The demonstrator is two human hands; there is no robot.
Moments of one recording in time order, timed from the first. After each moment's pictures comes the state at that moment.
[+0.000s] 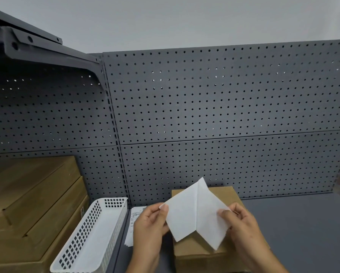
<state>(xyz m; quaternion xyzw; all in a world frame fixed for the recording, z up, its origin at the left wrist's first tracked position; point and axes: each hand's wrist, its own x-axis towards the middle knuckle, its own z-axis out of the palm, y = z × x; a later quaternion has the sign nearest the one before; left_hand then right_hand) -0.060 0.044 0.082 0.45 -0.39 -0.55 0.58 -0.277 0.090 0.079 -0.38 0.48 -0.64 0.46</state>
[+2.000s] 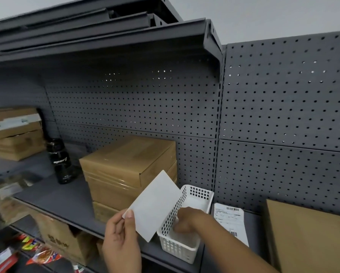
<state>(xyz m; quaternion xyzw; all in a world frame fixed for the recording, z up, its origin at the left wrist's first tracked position) 0.181 0.105 0.072 0.55 -0.19 -0.16 0.80 0.061 -0.041 0.076 -0.82 0.51 0.12 0.22</state>
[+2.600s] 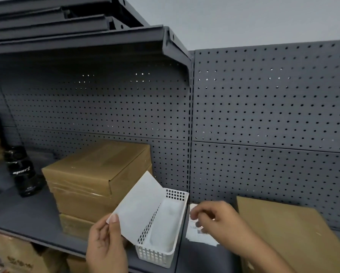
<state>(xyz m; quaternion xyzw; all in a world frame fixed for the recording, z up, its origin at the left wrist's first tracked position) 0.150 0.090 0.074 0.55 -0.20 -0.15 0.80 -0.083 0.049 0.148 -0.74 0.50 -0.28 0.35</state>
